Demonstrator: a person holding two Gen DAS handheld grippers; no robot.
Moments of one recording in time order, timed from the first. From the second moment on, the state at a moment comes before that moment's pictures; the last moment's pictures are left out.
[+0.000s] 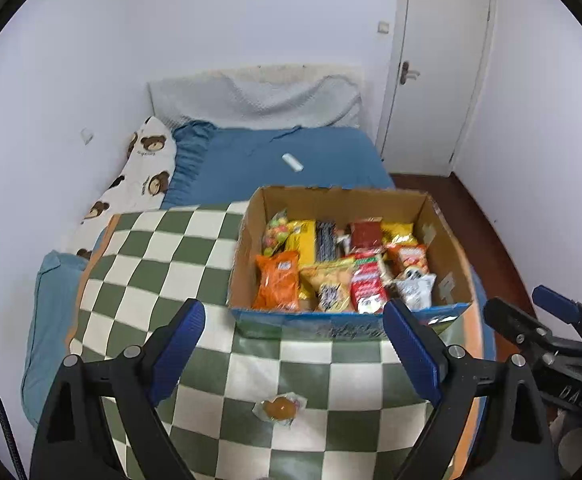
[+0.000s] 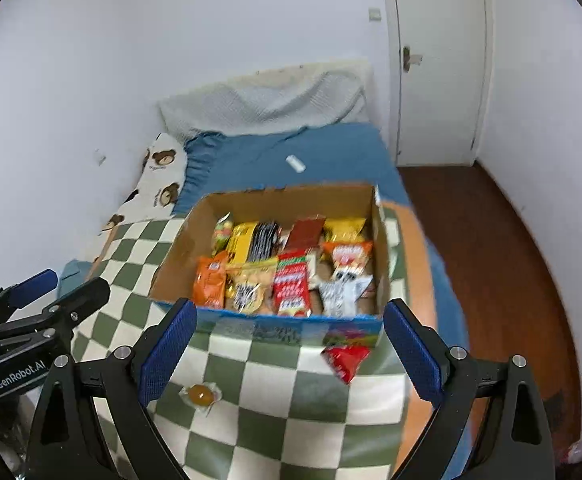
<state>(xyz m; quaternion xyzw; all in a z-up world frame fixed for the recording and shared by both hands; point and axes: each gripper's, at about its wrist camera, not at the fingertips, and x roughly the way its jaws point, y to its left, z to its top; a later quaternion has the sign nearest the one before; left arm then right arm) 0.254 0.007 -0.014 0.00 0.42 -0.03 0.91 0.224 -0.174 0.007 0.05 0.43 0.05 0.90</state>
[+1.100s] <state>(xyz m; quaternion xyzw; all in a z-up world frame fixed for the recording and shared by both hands) 0.279 0.018 -0.287 -0.06 0.70 -0.03 0.71 0.242 -0.183 -0.238 0.05 0.62 0.04 0.78</state>
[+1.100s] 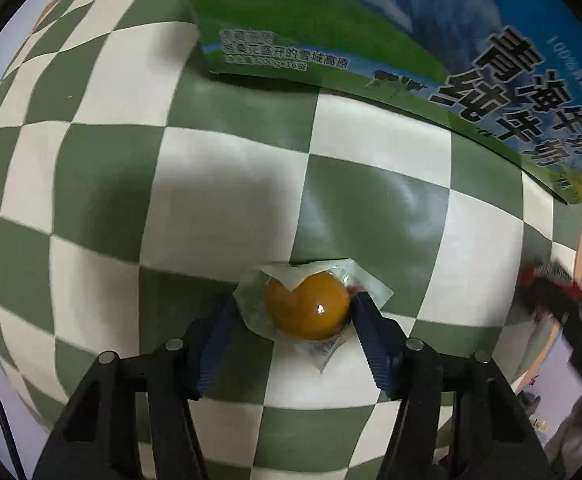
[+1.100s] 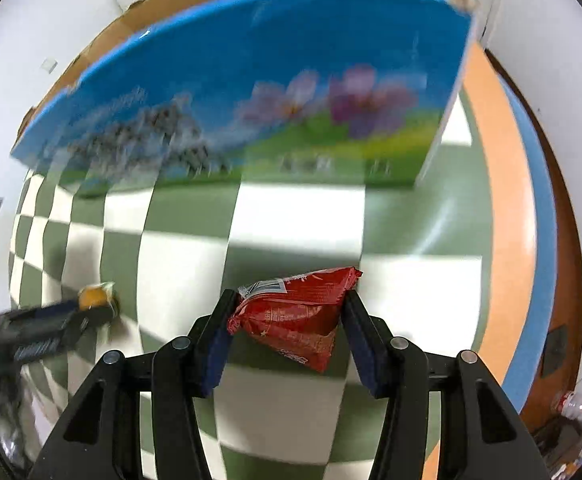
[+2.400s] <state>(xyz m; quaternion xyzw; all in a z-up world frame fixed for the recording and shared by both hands) 0.313 0.002 -0.110 -0.11 0.56 -0.14 0.81 0.251 -0.151 -0.112 0.09 0.53 0.12 0.84</state>
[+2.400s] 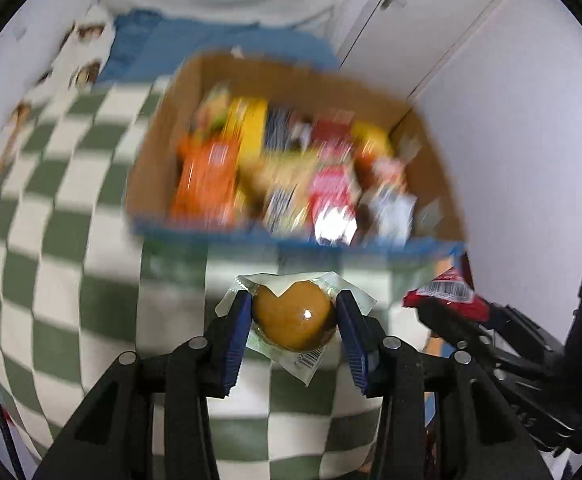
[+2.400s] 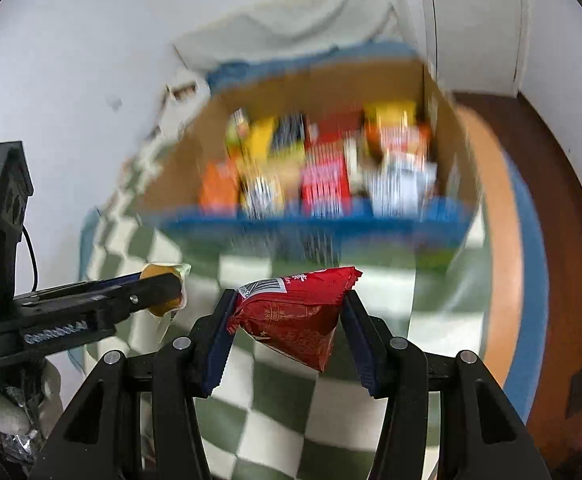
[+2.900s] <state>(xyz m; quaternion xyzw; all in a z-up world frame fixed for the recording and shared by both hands) 0.429 -0.006 -0.145 -0.06 0.62 -0.09 0.78 0.368 -0.175 -0.123 0.10 0.57 0.10 0.81</state>
